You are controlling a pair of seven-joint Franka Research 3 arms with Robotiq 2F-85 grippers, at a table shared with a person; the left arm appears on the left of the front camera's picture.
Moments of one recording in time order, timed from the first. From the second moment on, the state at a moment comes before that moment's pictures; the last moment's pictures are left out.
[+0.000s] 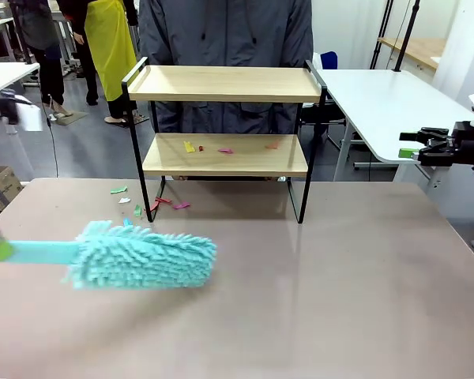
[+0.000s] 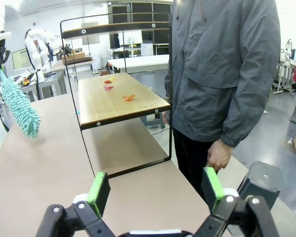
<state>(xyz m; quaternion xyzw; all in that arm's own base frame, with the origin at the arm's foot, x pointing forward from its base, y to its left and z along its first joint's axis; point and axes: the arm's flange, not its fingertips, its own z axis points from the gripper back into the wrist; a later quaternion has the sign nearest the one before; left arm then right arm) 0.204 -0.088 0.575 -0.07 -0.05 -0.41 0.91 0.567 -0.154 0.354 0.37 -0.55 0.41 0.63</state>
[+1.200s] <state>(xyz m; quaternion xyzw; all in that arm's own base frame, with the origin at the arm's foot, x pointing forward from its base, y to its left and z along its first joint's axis) 0.221 -0.084 0.613 -0.02 -0.06 -0.47 0.88 0.567 -0.154 0.354 0.37 -0.55 0.41 0.63</state>
